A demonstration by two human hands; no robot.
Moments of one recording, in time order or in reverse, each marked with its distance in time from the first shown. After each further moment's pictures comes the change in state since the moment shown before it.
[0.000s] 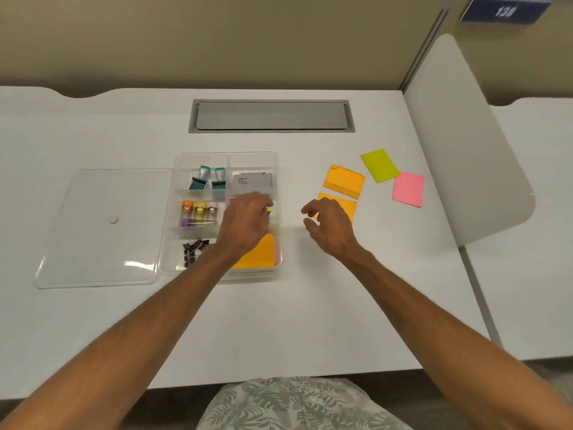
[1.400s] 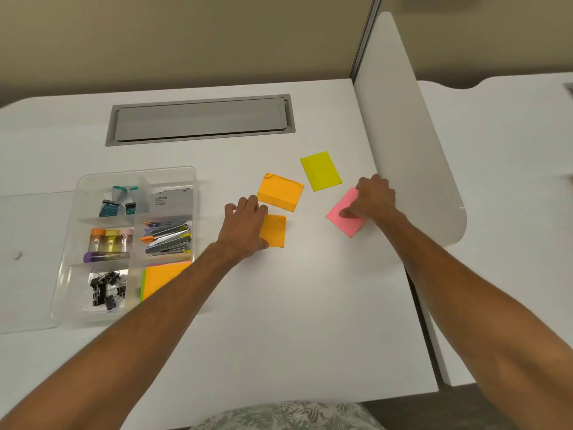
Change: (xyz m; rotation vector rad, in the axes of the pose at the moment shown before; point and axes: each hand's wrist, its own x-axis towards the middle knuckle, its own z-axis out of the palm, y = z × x) left_hand 0.093 0.105 0.130 0.427 -0.453 0.096; right_hand 0.081 0.230 -0.147 -0.444 -0.217 0.559
